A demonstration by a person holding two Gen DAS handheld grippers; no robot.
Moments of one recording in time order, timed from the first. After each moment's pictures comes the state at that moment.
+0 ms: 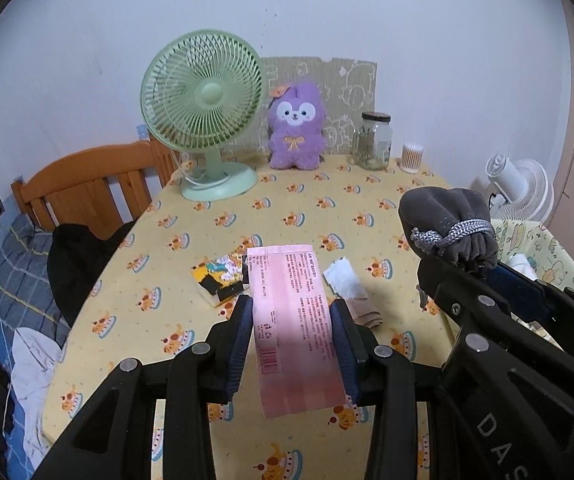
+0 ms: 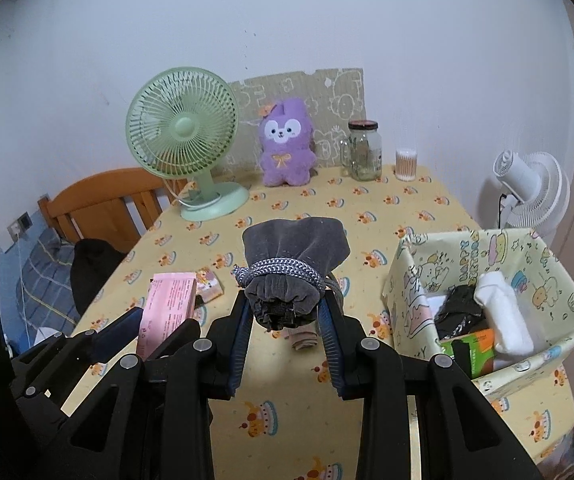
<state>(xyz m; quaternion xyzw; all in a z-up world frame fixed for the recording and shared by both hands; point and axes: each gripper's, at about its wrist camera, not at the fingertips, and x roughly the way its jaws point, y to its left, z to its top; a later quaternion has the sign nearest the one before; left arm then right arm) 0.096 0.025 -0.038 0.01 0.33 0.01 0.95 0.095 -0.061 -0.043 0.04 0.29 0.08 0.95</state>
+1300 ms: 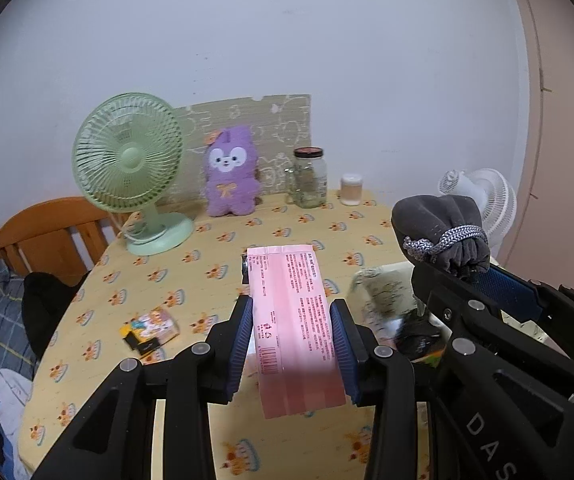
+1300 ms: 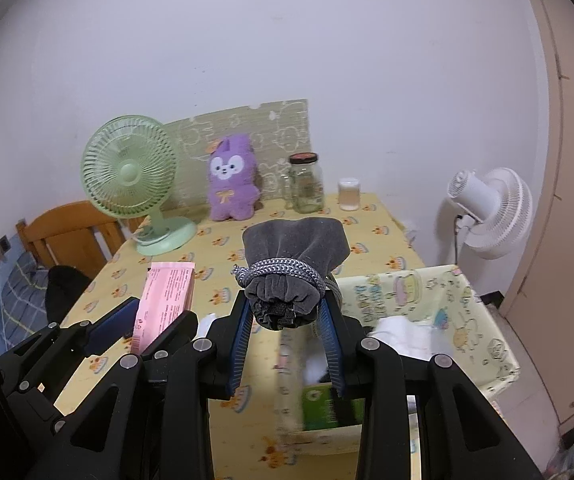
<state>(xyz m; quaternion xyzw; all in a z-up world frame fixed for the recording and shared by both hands) 0.111 -0.075 -0.012 0.03 0.27 -0.05 0.96 0.096 -0.160 -0.018 0.04 0.26 0.03 0.96</state>
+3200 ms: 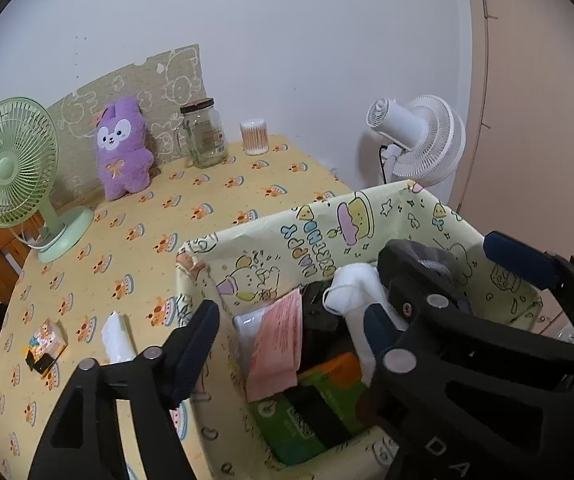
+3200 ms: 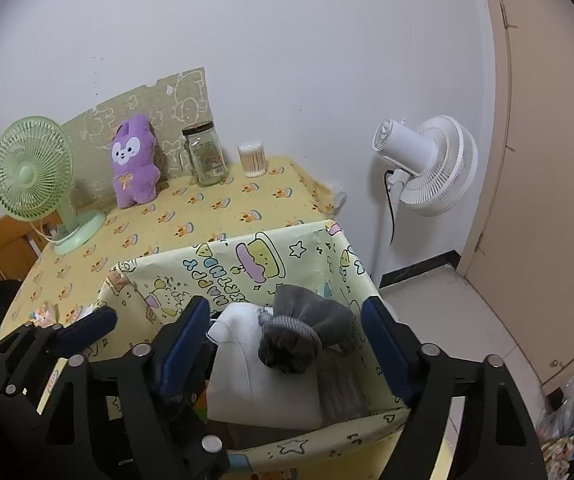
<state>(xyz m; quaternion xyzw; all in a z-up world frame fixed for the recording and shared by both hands) 0.154 -0.184 -0.061 0.10 0.35 -0.15 0.92 0.129 -0.267 -0.072 0.07 0.31 -0.07 0.95</state>
